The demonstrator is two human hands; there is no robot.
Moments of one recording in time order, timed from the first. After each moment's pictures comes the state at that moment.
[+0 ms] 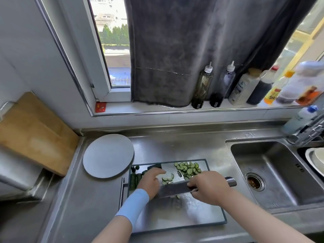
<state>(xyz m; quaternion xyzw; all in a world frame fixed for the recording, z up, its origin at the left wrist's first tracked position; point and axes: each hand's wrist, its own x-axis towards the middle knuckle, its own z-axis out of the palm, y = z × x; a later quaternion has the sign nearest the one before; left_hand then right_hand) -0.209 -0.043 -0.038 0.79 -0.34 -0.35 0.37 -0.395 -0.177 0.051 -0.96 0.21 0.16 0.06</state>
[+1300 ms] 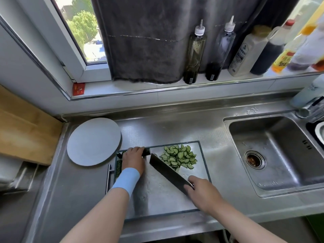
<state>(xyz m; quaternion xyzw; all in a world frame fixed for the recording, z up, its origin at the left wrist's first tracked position) -0.182 -0.089 -0.084 0.91 -0.39 -0.13 0.04 -0.445 -0.175 -0.034 -0.83 0.42 0.12 0.35</state>
